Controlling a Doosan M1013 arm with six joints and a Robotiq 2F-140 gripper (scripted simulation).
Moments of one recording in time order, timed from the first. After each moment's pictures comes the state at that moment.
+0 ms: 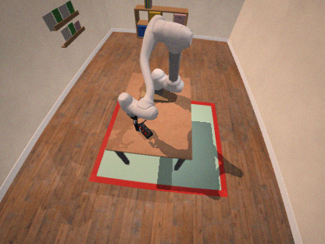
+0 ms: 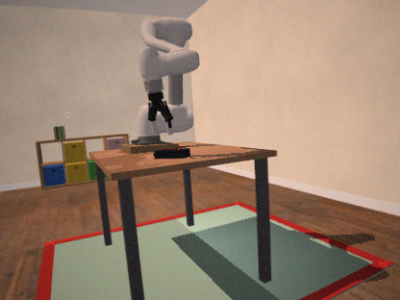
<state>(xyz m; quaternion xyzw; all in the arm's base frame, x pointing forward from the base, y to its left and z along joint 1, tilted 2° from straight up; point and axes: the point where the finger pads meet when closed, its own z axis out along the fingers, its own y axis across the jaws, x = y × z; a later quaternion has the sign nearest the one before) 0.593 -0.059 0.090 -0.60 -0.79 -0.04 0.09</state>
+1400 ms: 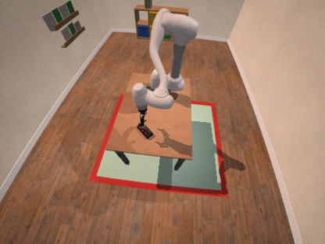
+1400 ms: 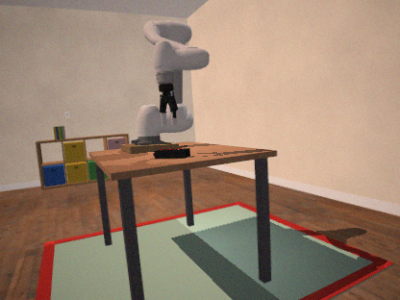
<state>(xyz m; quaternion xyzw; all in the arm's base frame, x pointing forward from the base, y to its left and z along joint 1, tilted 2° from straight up) 0.565 -0.013 0.134 -0.68 -0.73 -0.02 0.03</state>
